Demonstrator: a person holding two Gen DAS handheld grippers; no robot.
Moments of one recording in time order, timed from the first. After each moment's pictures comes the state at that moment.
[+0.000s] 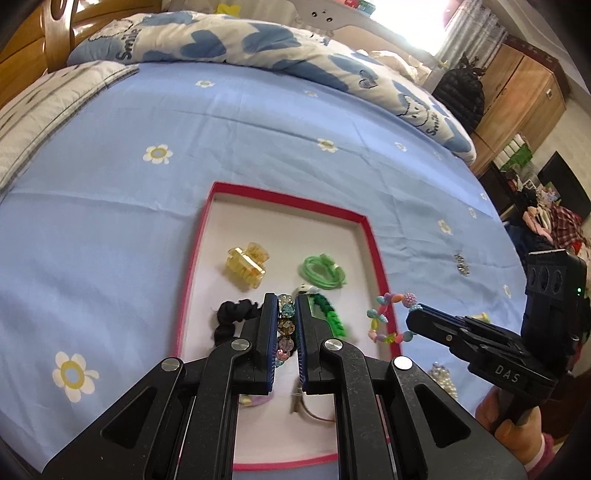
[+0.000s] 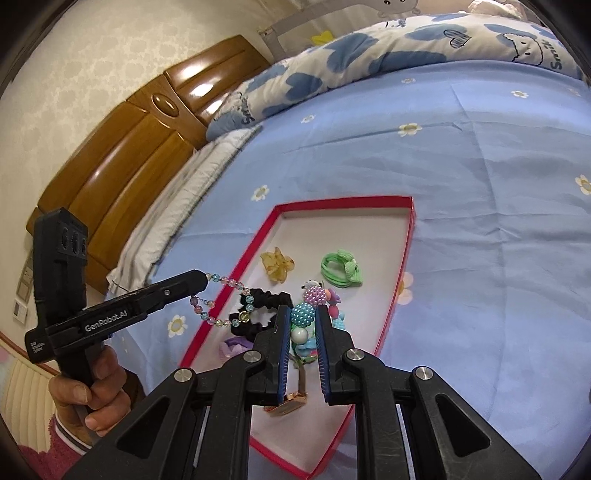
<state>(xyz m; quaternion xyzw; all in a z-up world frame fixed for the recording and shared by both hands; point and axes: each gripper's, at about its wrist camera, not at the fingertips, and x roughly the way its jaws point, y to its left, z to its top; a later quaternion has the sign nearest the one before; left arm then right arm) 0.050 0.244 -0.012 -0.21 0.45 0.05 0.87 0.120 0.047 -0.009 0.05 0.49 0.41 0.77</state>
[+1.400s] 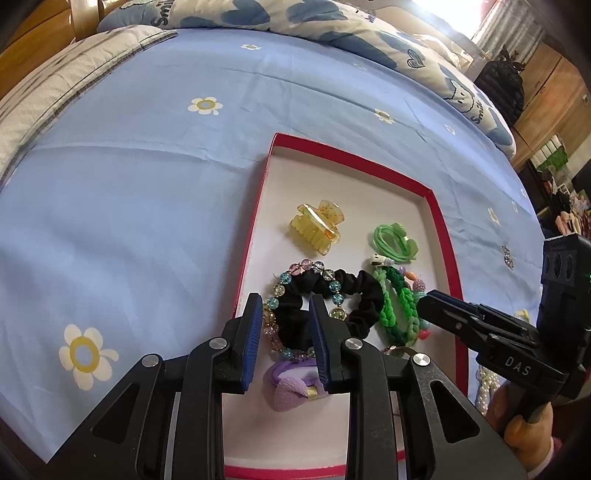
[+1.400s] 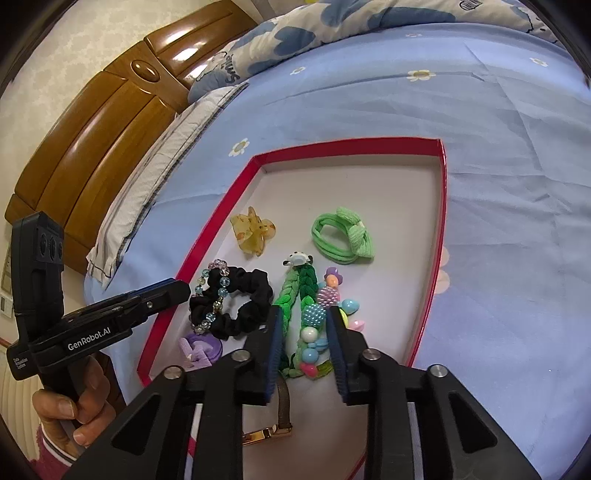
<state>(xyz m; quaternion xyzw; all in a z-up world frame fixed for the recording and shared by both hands) 0.042 0.265 -0.054 -0.21 0.50 0.11 0.84 0.132 0.087 -0.063 0.02 0.54 0.40 0.74</state>
